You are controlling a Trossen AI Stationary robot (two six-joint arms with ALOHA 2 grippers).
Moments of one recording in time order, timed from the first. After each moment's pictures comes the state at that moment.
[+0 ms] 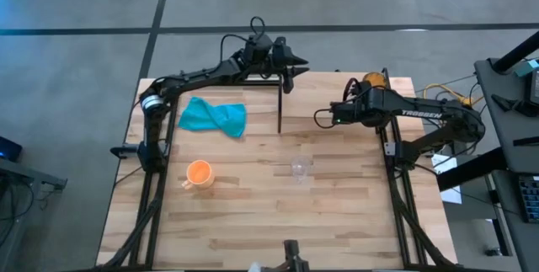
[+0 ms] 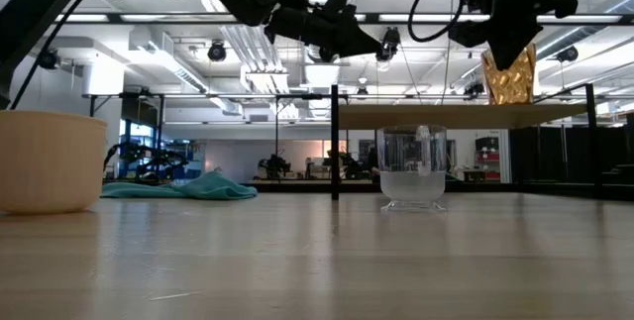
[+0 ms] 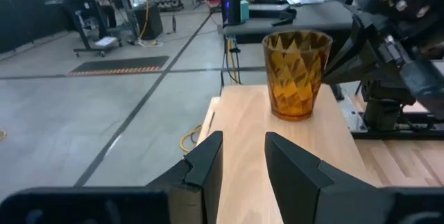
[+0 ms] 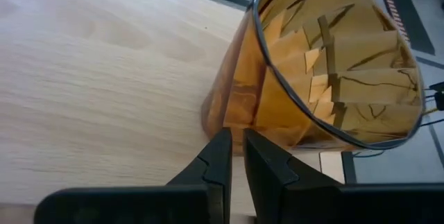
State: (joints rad) left arm 0.53 1.94 1.70 0.10 0.35 0.20; right arm -0.19 1.33 1.22 -1.54 0.80 1.22
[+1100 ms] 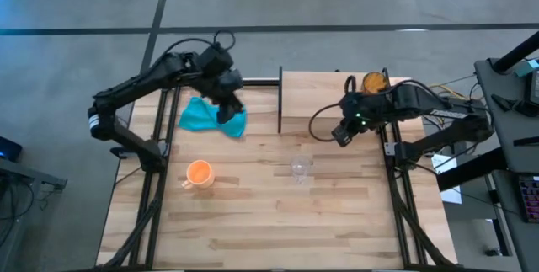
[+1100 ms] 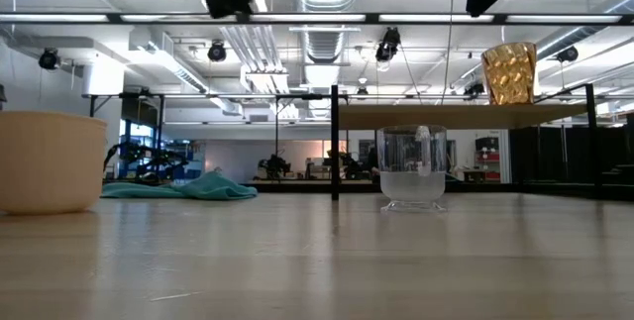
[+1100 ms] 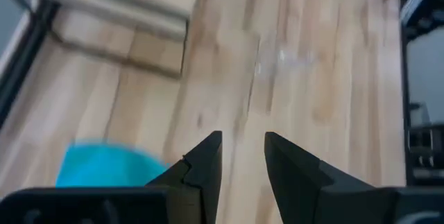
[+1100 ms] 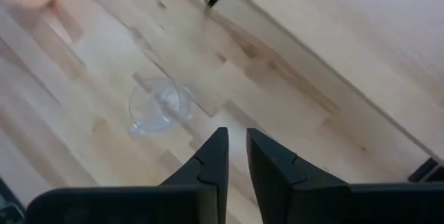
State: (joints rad) left arm 0.42 1.43 1.68 -1.20 0.31 0.06; right arm -0.05 1.25 1.44 -1.32 0.14 0.75
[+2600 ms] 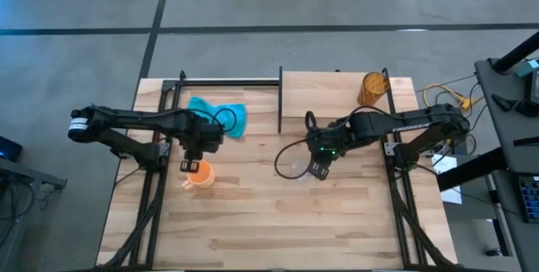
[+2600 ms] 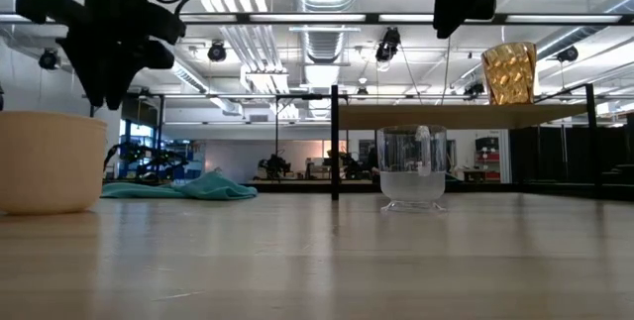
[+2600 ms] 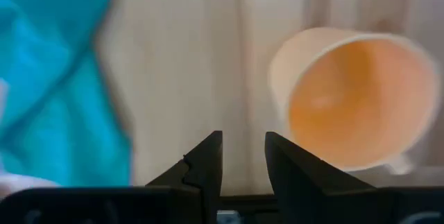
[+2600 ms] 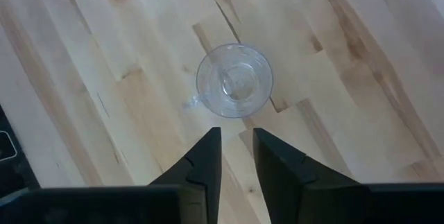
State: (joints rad) left arm 0.05 1.24 1.02 -1.31 -0.06 0.15; right arm 0.14 1.51 1.43 -1.12 0.05 0.63
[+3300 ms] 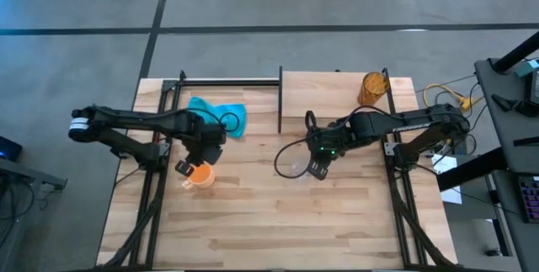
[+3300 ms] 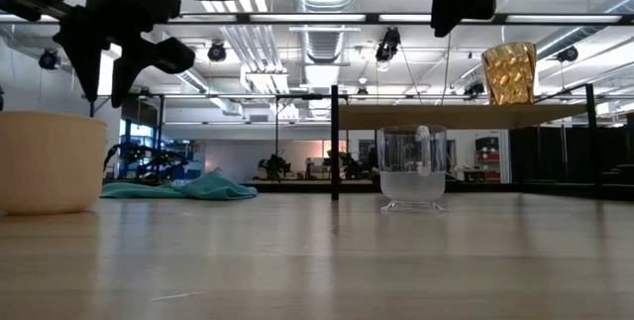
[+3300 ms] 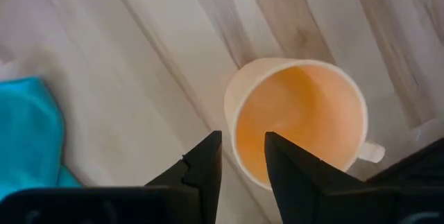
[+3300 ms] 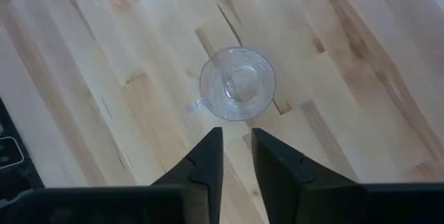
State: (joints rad) left arm 0.04 1.25 1.01 -1.21 0.13 0.56; right arm 0.14 1.51 1.43 -1.10 0.05 0.65
